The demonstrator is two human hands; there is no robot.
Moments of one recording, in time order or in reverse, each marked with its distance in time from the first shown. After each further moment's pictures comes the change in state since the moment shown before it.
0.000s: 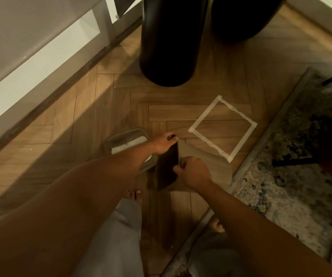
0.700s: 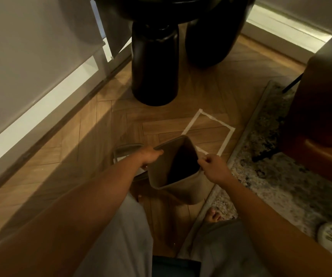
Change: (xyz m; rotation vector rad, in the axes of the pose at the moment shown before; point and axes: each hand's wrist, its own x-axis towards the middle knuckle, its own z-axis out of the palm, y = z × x) left_hand -0.129 0.030 -0.007 -0.034 -0.017 -0.193; right_hand -0.101 0.048 -0.082 0.427 0.173 0.071
